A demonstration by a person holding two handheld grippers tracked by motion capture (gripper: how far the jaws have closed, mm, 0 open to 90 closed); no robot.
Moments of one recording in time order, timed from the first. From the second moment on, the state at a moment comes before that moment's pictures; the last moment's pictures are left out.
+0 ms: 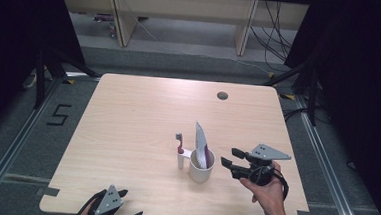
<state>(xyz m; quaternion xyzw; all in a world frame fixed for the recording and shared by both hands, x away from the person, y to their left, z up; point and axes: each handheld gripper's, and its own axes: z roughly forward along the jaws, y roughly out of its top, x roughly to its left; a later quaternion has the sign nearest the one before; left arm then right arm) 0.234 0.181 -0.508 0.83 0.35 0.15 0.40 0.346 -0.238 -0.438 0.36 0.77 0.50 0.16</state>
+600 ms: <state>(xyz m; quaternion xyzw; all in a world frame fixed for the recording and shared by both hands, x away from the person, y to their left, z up) 0.234 0.182 -0.508 0.83 0.36 0.15 0.41 0.336 -0.251 -0.454 0.39 0.77 0.49 0.14</state>
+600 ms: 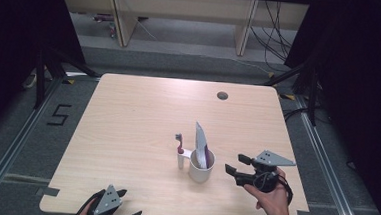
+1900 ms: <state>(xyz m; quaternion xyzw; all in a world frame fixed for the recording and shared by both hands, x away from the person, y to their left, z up) 0.234 0.184 -0.508 0.83 0.35 0.16 0.40 0.311 -0.269 -0.477 0.41 0.78 0.45 0.13</state>
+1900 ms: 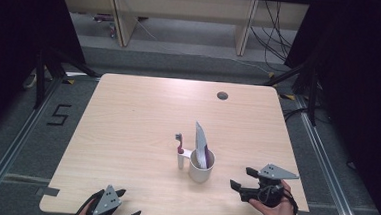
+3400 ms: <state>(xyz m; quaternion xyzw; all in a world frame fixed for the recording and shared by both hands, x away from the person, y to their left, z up) 0.237 0.183 -0.509 0.83 0.35 0.16 0.41 0.275 -0.274 -0.496 0.40 0.83 0.38 0.12</state>
